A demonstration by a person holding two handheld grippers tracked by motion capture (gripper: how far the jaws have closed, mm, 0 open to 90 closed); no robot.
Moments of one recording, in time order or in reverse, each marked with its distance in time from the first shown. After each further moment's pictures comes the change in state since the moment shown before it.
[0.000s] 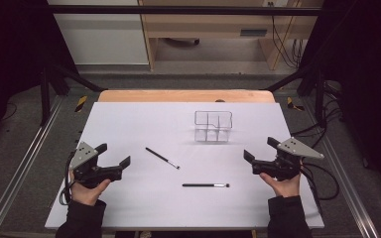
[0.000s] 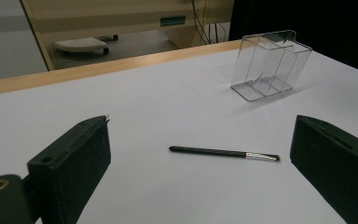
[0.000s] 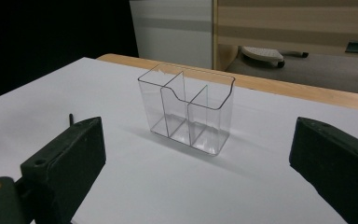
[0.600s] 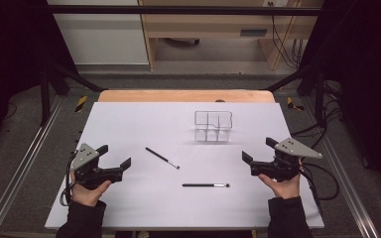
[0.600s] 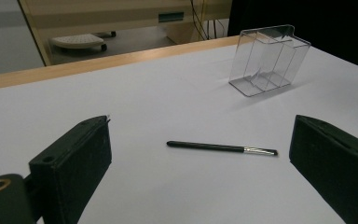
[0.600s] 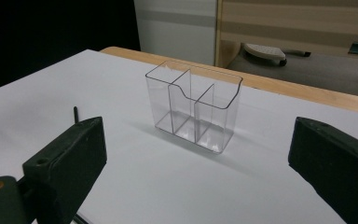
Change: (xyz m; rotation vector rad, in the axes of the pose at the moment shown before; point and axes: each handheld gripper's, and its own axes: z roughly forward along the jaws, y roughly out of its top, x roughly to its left) left arm -0.002 -0.004 0.002 0.019 -0.010 0.001; right arm 0.009 0.006 -0.002 0.027 0.004 -0.035
